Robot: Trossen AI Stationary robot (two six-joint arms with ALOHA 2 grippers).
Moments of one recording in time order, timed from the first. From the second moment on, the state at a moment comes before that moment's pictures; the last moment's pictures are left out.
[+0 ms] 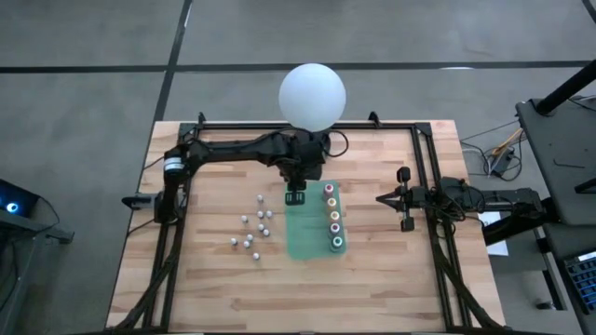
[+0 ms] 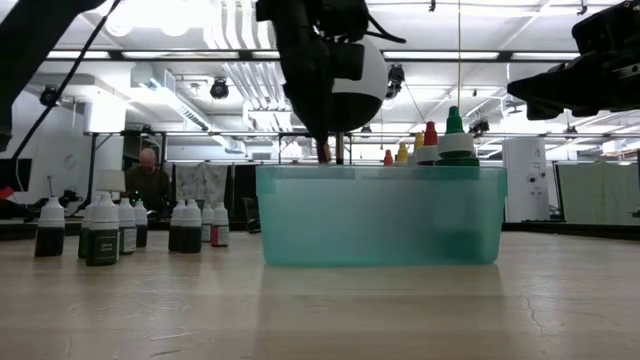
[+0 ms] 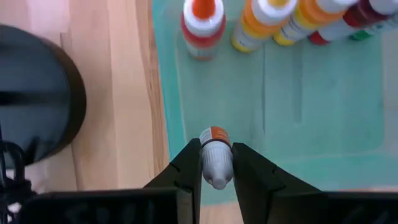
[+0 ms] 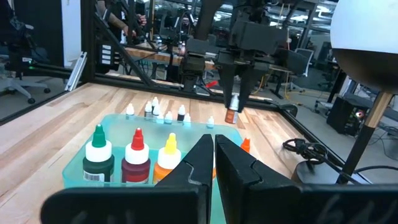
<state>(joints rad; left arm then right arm) 0.17 1.98 1.86 -1.10 0.04 0.19 0.02 0.02 0.01 0.01 0.02 -0.13</state>
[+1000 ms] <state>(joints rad) 0.17 2.15 1.90 -1.07 0.07 0.16 0.02 0.02 0.01 0.01 0.02 -0.13</state>
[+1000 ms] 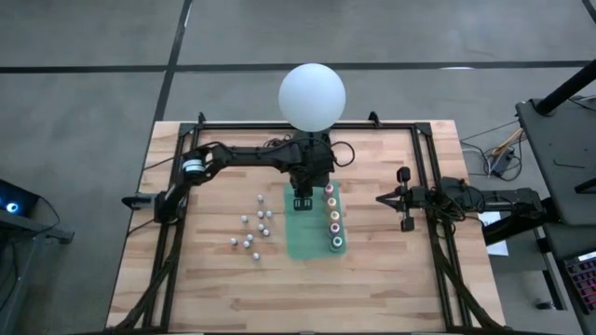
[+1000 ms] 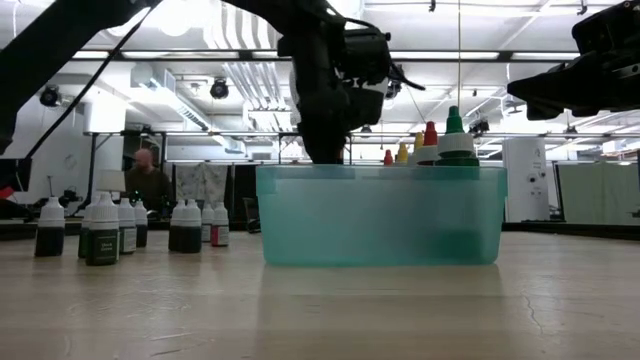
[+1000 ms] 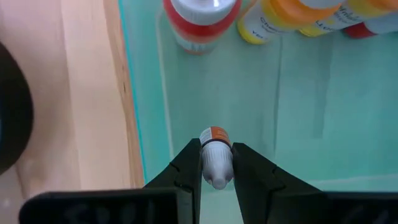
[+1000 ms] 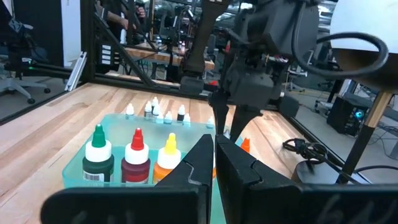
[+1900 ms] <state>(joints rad) 0.17 2.21 1.89 -1.00 0.09 0.16 0.02 0.02 0.01 0.01 0.02 -0.13</state>
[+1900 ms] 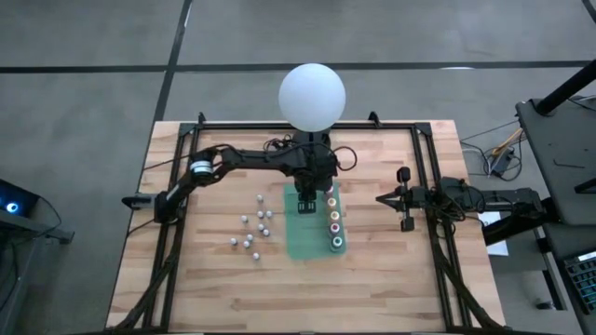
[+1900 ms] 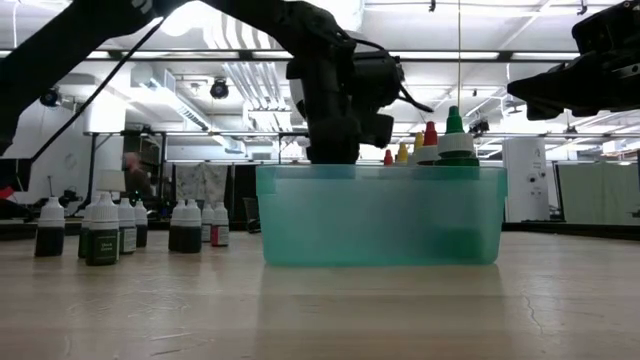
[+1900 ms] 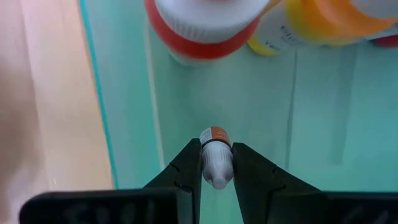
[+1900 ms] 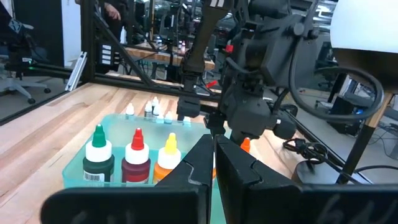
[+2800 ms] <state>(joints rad) 0.17 2.24 1.89 -0.99 0.09 0.18 0.02 0.02 0.01 0.01 0.02 -0.13</state>
